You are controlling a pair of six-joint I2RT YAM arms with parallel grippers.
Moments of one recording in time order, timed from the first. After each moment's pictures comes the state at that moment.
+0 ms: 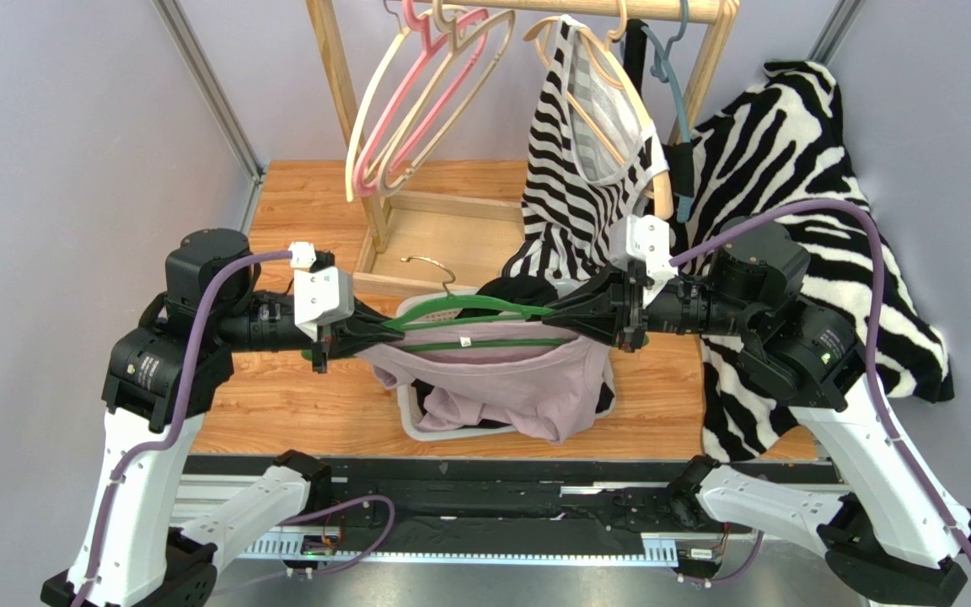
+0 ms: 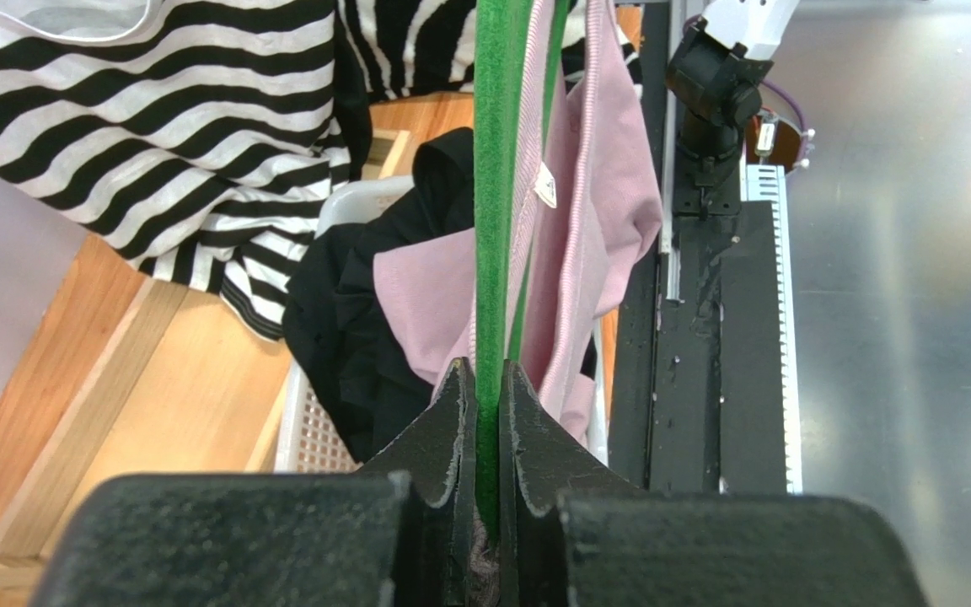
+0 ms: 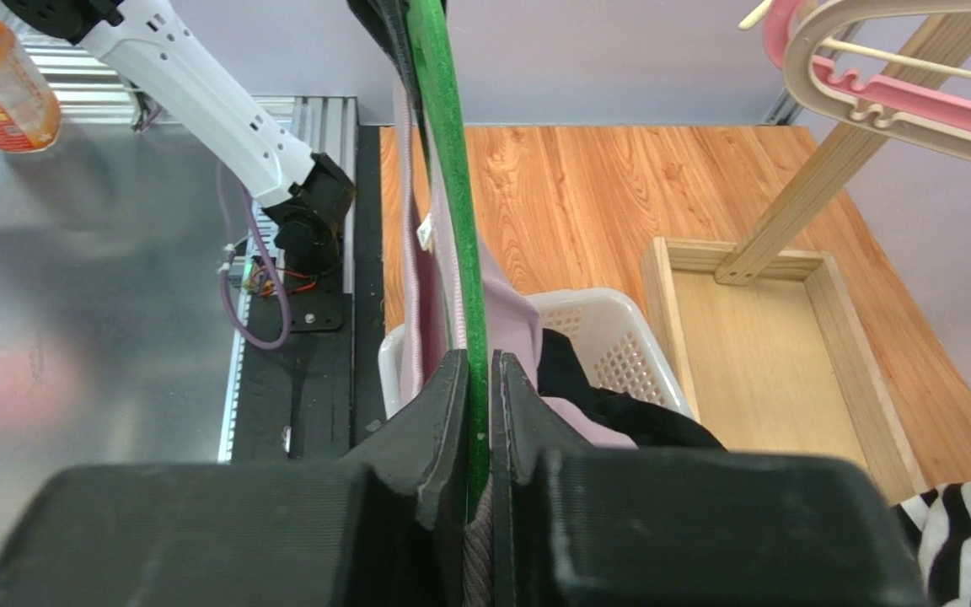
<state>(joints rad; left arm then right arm) -0.38 0.91 1.53 -1.08 0.96 0.54 0.74 0.99 1.53 -0.69 -0.70 -0.21</state>
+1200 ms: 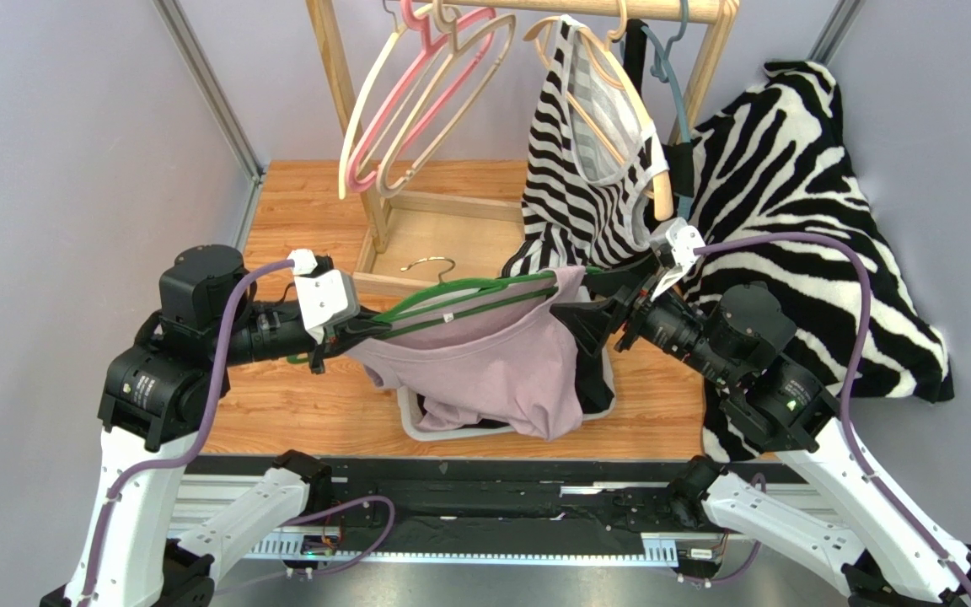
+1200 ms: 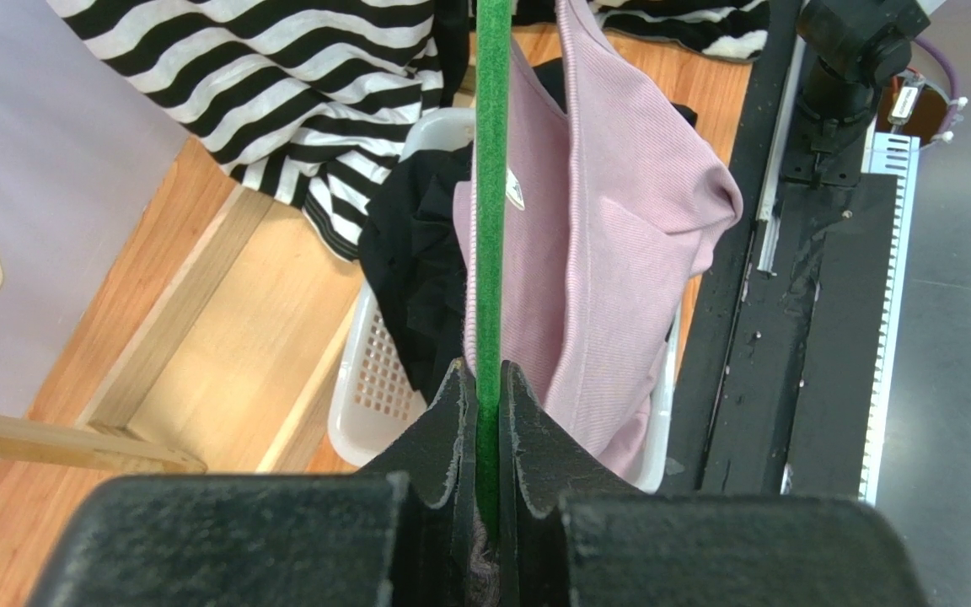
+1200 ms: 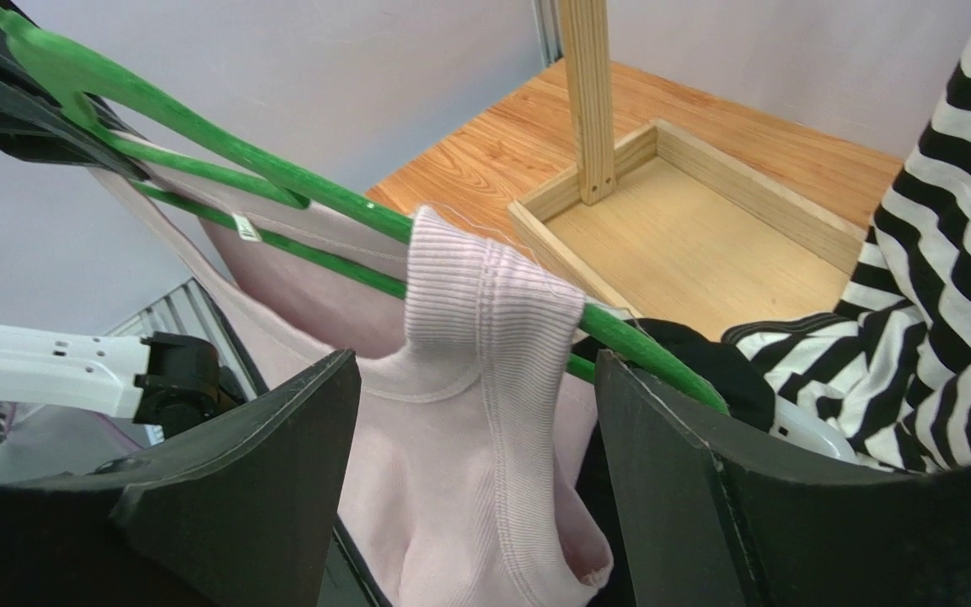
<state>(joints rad) -0.38 0.85 1.48 -1.06 0.76 0.52 0.74 0.73 1.04 -0.31 -0.16 0.24</state>
